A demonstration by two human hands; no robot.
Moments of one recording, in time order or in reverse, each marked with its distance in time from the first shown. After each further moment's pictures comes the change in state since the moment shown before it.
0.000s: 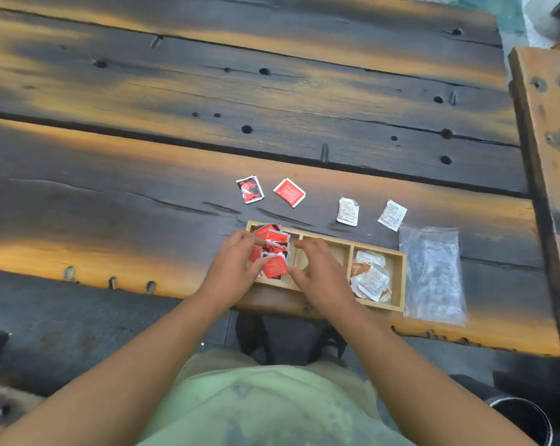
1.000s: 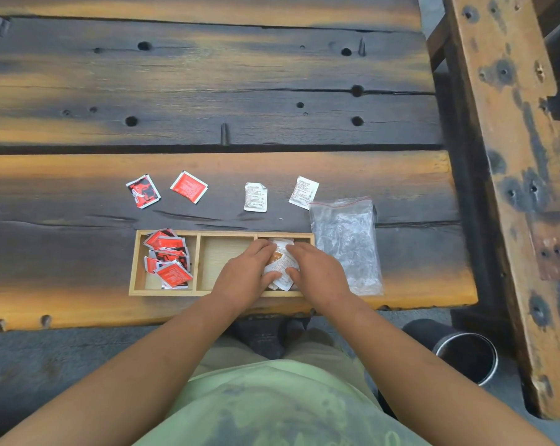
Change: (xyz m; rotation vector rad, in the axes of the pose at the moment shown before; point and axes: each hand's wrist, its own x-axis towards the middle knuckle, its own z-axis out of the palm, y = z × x) left_hand 0.039 0.116 0.148 0.239 -0.343 0.167; right_hand -0.021 0.143 -0.087 -0.330 -0.103 0.087
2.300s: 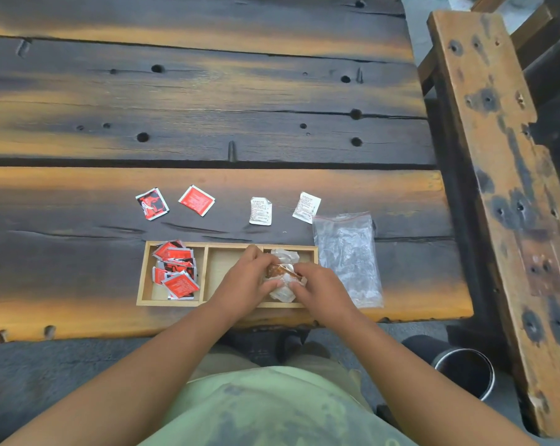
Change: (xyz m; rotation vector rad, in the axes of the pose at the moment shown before) left_hand -0.008 -0.002 -0.019 -0.272 0.058 0.003; right_hand -0.014 -0.003 -0.001 0.346 0.006 0.010
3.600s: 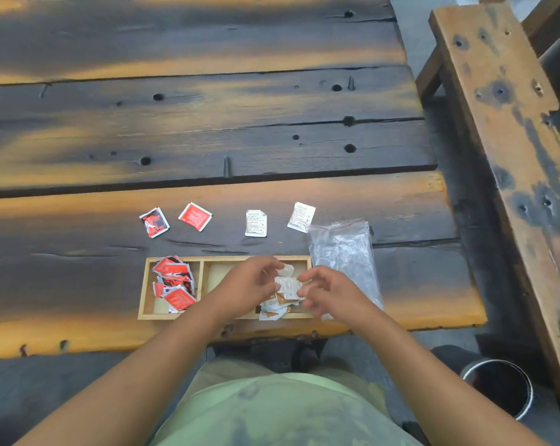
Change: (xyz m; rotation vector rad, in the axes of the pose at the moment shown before) left_hand 0.013 0.039 -0.015 -0.078 -0.125 -0.131; right_hand -0.016 0.014 -0.049 0.710 -0.195 0.282
